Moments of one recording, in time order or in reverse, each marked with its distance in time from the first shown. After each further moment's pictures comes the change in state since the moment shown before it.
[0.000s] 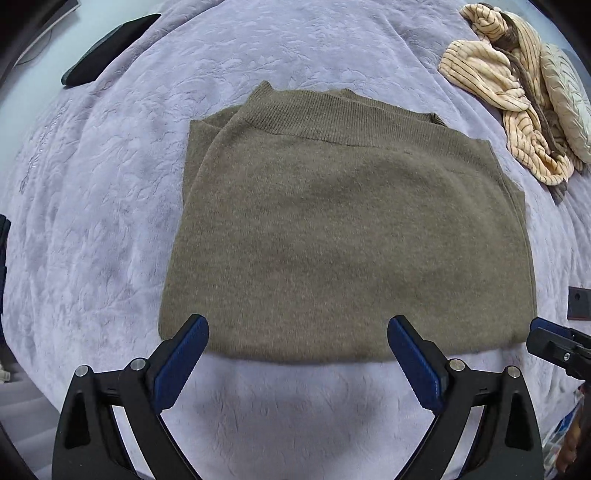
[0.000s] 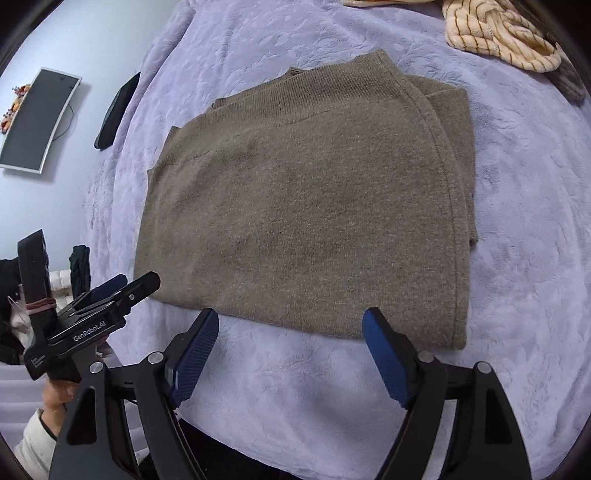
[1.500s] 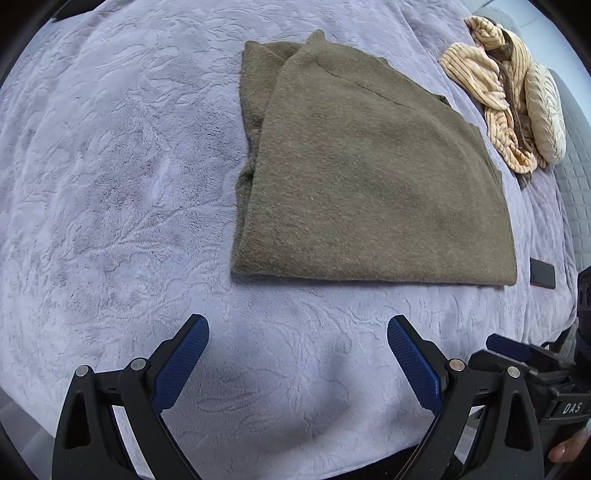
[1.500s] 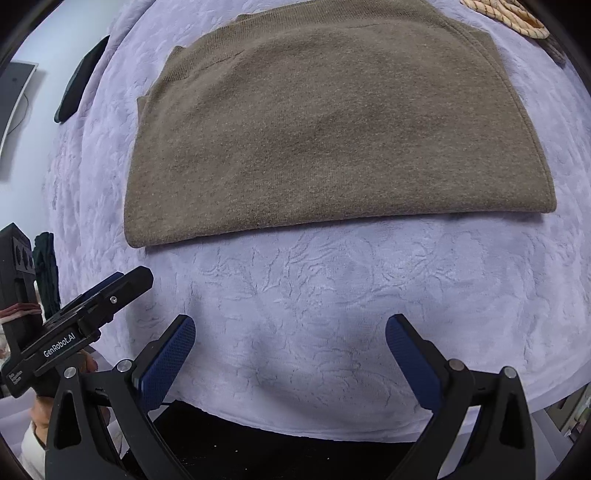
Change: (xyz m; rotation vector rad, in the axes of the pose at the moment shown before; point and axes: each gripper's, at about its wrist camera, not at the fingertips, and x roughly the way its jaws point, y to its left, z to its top) left arm 0.022 0.109 -0.045 -0.037 0.110 -0.271; right arm 0.063 0.108 -0.066 0.115 0.107 -0.159
